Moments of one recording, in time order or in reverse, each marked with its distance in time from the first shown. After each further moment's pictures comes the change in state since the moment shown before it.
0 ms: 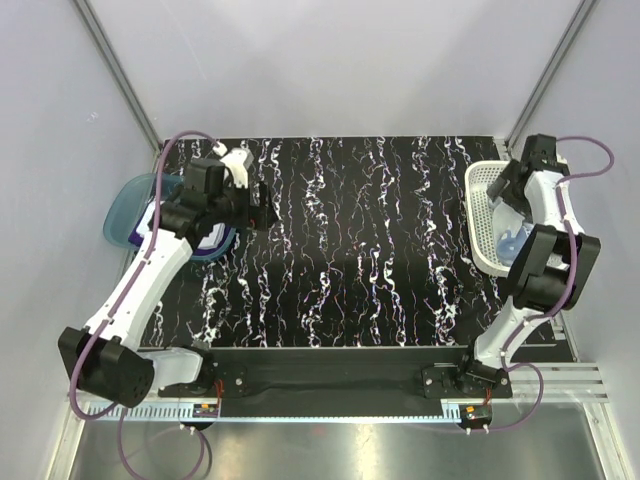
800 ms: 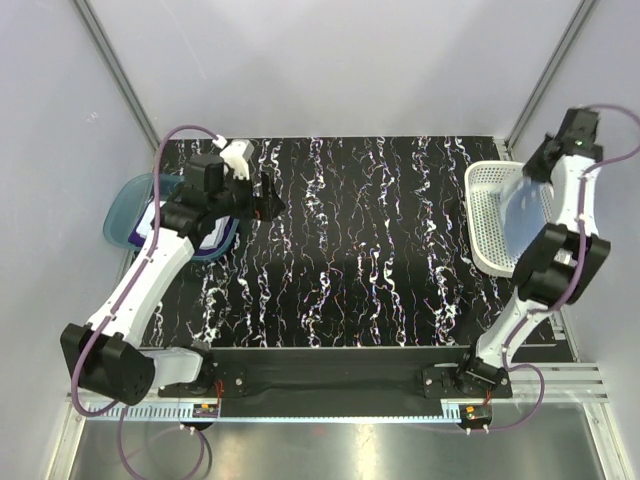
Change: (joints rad) left arm -0.001 0.019 -0.030 0.153 0.070 -0.051; right arm -0.116 0.121 0.283 -0.015 -0.211 -0.125
